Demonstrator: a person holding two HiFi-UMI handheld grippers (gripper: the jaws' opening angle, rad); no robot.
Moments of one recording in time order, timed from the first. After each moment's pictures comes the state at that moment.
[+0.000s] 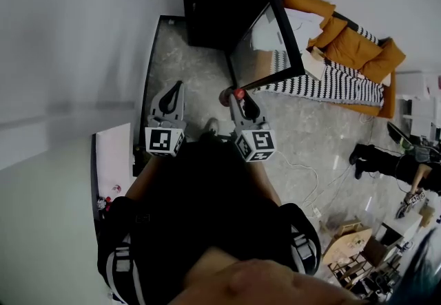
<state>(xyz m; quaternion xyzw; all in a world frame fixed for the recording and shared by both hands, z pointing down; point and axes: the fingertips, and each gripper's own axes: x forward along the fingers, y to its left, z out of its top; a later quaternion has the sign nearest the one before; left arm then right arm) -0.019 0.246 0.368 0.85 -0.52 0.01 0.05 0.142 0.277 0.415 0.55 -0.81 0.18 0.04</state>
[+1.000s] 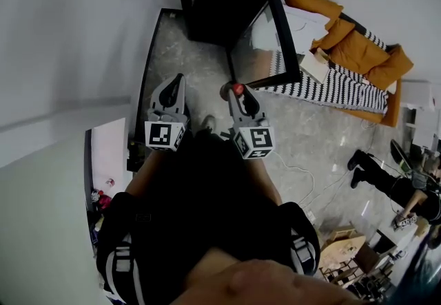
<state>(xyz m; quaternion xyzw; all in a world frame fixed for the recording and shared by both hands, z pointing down) 0.029 0.206 0.386 0.84 -0.54 0.01 0.04 0.181 0.236 0.433 0.53 -0.83 0.17 0.04</state>
